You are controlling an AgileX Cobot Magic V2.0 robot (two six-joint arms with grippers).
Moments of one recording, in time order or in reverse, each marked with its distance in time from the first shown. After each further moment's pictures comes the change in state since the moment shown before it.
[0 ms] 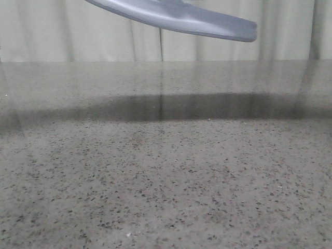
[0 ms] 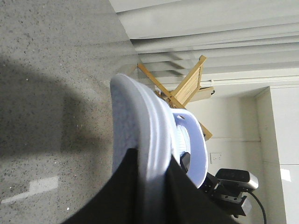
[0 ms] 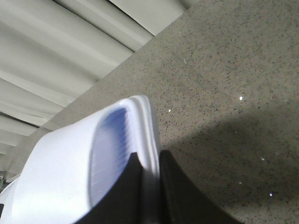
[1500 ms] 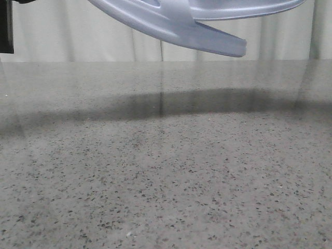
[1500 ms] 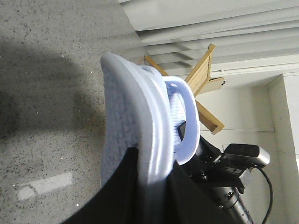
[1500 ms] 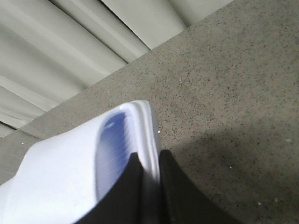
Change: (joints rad) left arm -0.099 0.000 0.000 -0.010 -0.075 0.045; right arm 0.087 0.136 0.002 0.154 -0.194 -0.267
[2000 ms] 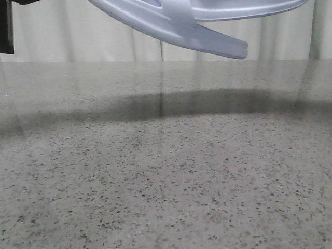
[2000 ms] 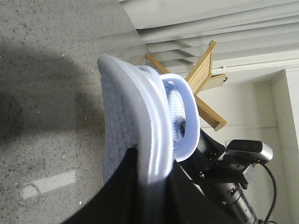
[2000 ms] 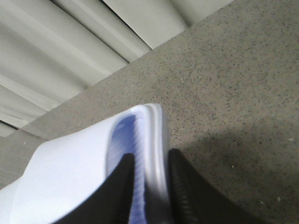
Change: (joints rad) left arm 0.000 0.000 0.000 0.008 0.006 0.016; right arm 0.002 0.000 0.000 0.006 0.000 -0.002
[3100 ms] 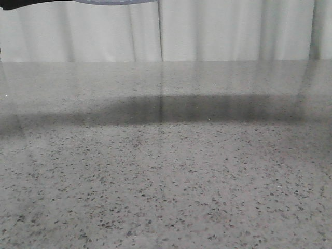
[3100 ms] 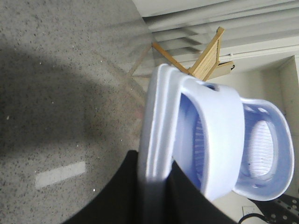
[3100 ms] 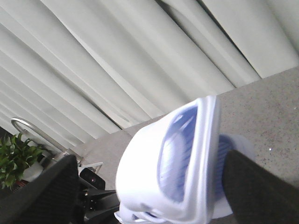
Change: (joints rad) left arm 0.095 0.003 0.000 0.086 0.076 -0.008; right arm 0.035 -0.337 -0.063 0.043 0.162 0.012
